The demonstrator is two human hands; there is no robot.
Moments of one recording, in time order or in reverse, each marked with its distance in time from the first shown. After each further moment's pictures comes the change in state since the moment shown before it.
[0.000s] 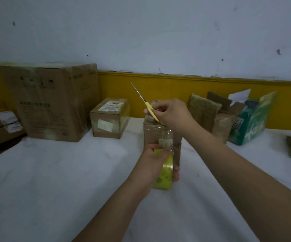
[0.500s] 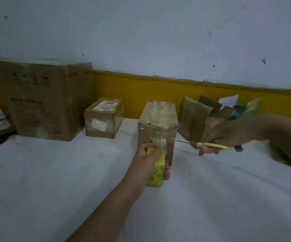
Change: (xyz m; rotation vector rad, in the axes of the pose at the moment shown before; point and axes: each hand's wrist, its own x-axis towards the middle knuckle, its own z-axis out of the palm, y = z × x) left_hand 0.004 -0.006 -0.002 -0.024 0.014 0.020; right_hand -0.053 0.024 -0.142 -0.575 -0.929 0.384
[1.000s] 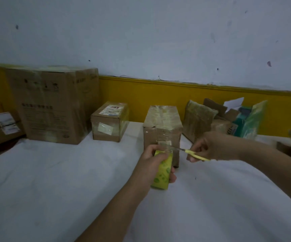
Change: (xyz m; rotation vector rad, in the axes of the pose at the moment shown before) left_hand 0.004 0.000 -0.010 -0.018 -0.065 0.008; right_hand 0.031 -0.026 0.039 0.084 0.316 -0.149
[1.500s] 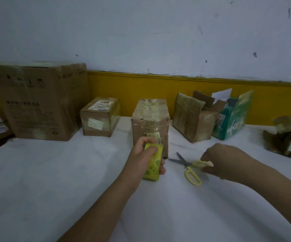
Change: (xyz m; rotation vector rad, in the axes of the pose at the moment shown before) left_hand -0.005 -0.008 0.005 0.100 -0.020 0.104; right_hand -0.055 0.021 0.048 -0.611 0.131 0.289
